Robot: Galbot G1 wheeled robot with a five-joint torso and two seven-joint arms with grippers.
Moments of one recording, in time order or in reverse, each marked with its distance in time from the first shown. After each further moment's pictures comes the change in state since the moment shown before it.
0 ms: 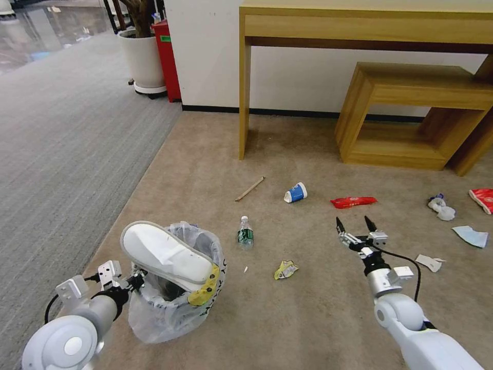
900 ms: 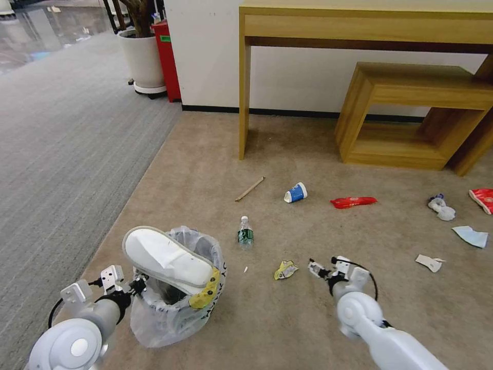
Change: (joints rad) left arm 0.002 -0.028 0.006 0.030 0.032 -0.001 0.011; right arm 0.119 0.128 -0.233 -0.049 0.324 -0.418 0.385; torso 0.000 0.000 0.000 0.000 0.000
